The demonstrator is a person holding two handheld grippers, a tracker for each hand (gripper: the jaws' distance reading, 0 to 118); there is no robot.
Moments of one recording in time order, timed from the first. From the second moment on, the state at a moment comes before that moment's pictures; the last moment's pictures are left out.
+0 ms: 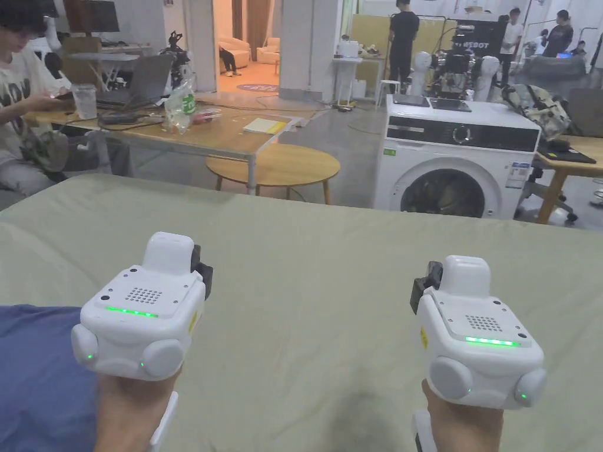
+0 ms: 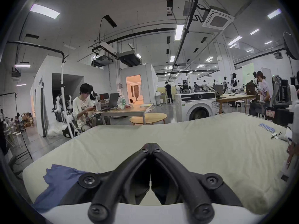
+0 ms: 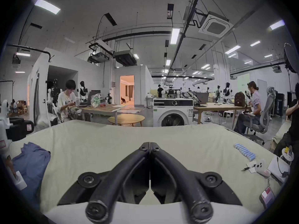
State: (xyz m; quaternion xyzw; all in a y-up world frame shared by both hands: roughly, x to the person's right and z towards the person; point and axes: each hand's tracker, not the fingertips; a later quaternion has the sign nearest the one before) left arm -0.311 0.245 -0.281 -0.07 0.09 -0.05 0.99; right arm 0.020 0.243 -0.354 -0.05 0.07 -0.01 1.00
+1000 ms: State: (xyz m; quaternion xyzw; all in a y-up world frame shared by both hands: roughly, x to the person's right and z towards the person) left arm -0.558 0.161 -0.232 -0.48 0.16 0.18 0.85; right arm -0.139 0.208 -0.342 -0.11 0.24 0.04 0.96
